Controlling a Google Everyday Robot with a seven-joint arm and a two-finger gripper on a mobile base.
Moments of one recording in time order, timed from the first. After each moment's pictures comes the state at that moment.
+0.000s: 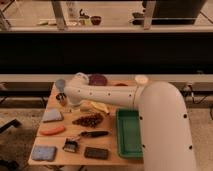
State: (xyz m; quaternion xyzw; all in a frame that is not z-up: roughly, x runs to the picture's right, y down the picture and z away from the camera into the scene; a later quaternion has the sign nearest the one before) arm -0.192 0.103 0.856 -0.23 -0.17 -0.11 0.95
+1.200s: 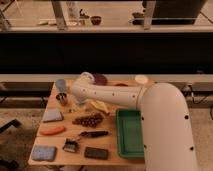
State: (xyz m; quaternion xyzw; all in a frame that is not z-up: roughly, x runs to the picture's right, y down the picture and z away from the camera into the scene) arm -0.168 0.093 0.884 -0.21 -0.16 -0.12 0.96
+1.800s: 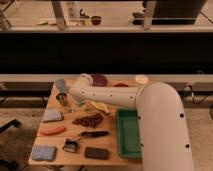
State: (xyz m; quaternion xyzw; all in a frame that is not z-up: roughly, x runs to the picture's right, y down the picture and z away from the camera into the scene) arm -0.176 0.090 0.897 -0.19 -0.17 -0.17 0.95
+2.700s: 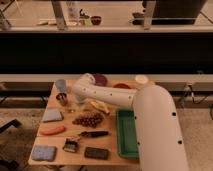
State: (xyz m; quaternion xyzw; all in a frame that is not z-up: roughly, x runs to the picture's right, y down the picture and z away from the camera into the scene) arm -0.183 0.100 0.918 -0.24 -0.19 -0.09 0.95
